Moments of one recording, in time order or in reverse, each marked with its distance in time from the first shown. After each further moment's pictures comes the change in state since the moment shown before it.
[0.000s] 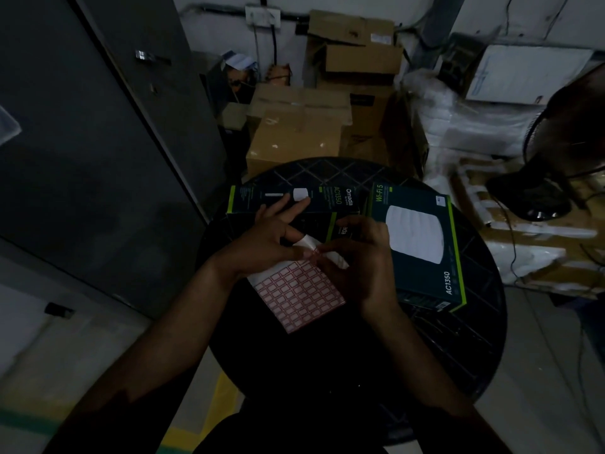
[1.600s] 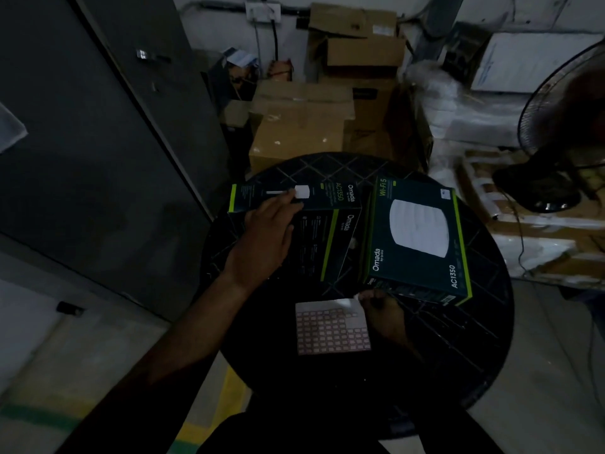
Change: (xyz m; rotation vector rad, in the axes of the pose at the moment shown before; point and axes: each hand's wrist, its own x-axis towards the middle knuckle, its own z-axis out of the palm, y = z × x) left_hand -0.005 -0.013 0.028 0.412 0.485 0.071; right_hand -0.102 0.132 0.055 0.181 -0.265 0.857
